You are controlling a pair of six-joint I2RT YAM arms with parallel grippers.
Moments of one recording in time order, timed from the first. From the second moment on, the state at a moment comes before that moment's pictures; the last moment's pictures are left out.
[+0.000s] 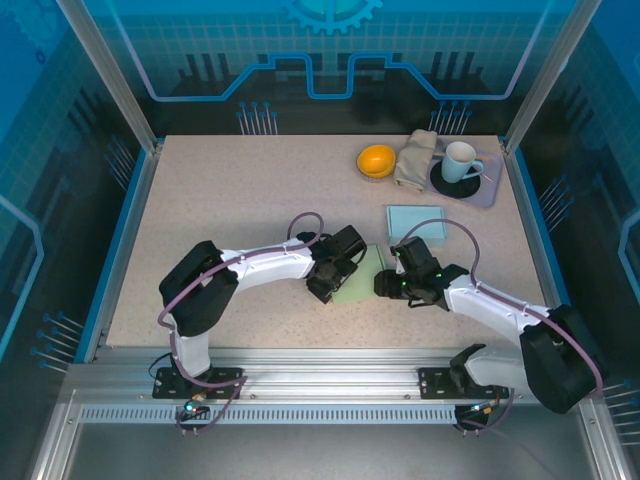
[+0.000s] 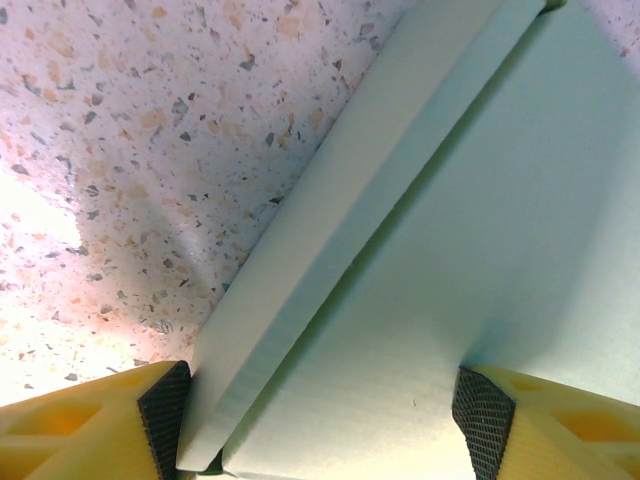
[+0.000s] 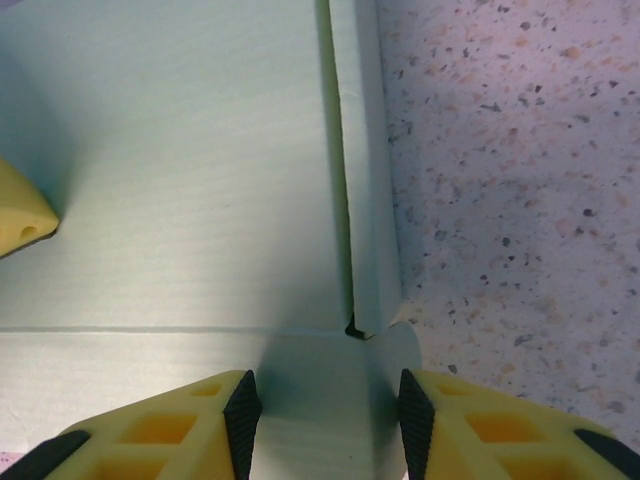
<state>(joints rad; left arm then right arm) -0.87 1.87 1.27 -0.67 -0.05 -1.76 0.52 1.22 0.55 -0.36 -0.12 0.56</state>
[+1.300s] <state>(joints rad) -0.86 1.88 1.27 -0.66 -0.05 -1.76 0.51 1.14 0.33 -0.01 -0.11 0.54</state>
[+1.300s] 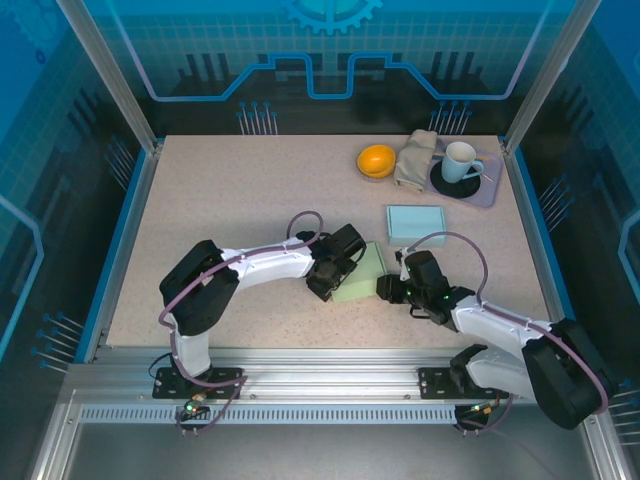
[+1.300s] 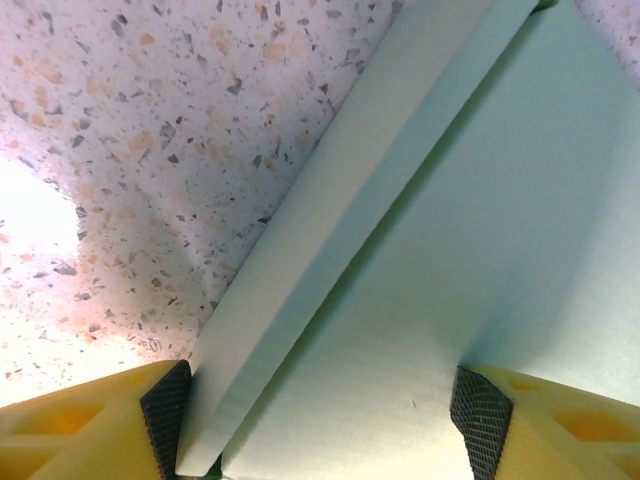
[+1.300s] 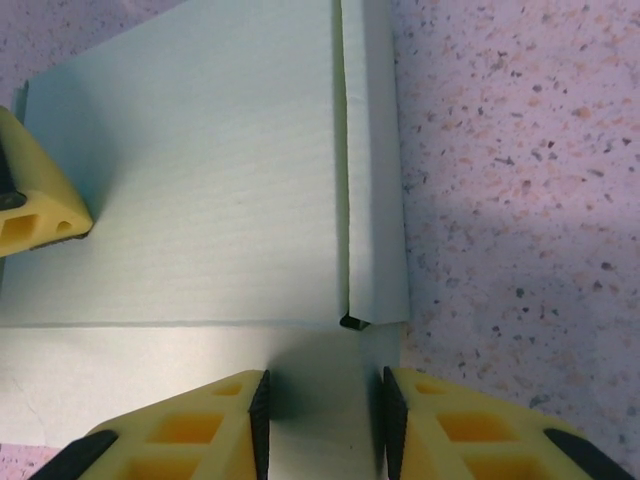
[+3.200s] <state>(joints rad) -0.85 1.88 1.30 -0.69 -0.08 -1.66 0.40 1.32 0.39 0.03 -0.18 0.59</state>
